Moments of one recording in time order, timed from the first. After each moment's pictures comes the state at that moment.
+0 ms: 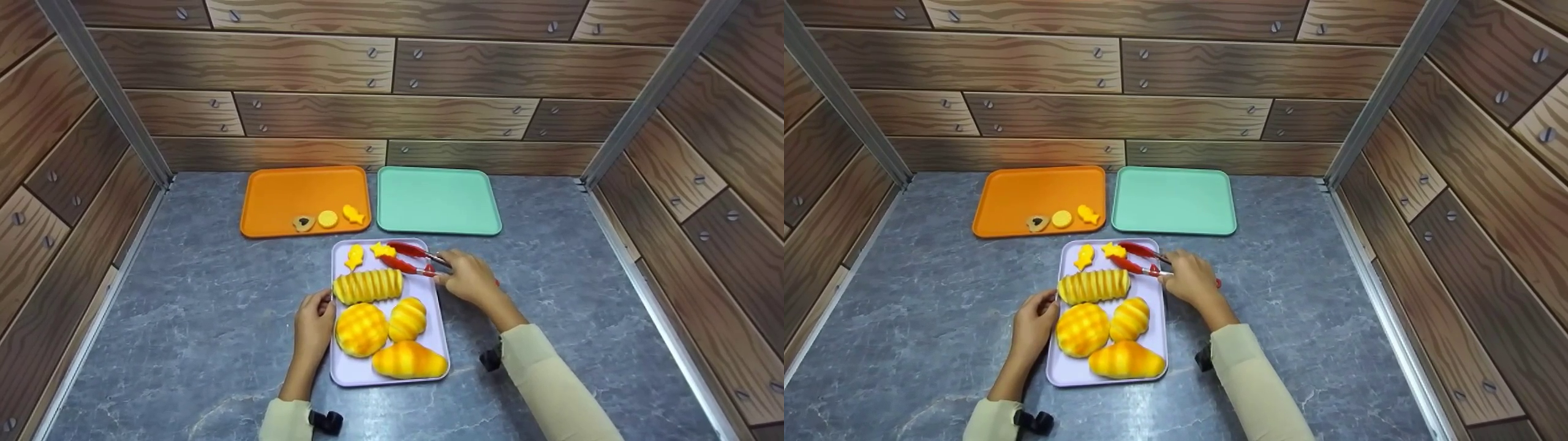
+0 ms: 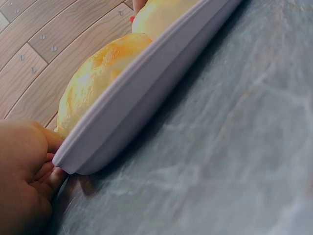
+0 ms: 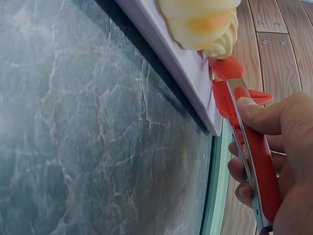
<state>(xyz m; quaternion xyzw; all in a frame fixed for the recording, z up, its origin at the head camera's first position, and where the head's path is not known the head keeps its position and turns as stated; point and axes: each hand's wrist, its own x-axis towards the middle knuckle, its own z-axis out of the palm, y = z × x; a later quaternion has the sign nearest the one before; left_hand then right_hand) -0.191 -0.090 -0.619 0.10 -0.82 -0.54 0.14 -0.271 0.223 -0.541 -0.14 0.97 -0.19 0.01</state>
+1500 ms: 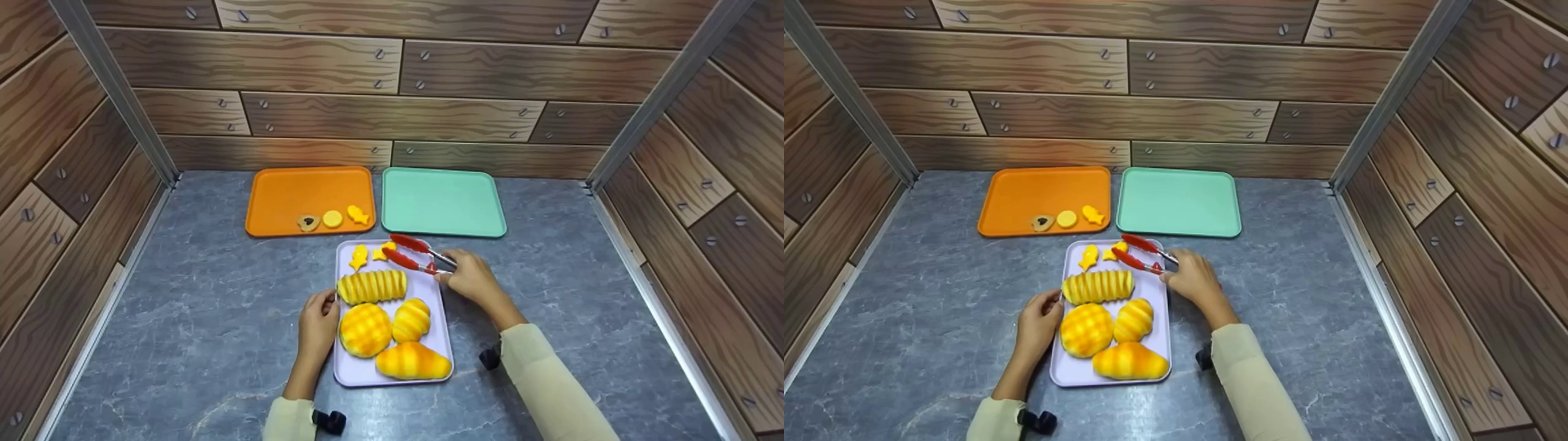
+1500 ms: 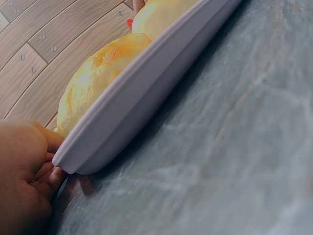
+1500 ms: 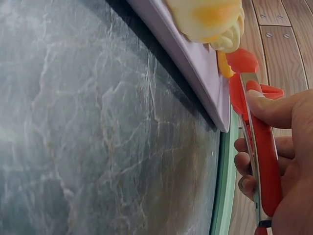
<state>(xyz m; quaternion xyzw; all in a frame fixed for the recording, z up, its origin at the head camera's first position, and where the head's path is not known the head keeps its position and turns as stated) -0.191 -0.089 -0.618 0.09 -0.82 -0.54 0.15 -0.280 0.219 -0.546 -0.10 0.96 -0.27 0.02</state>
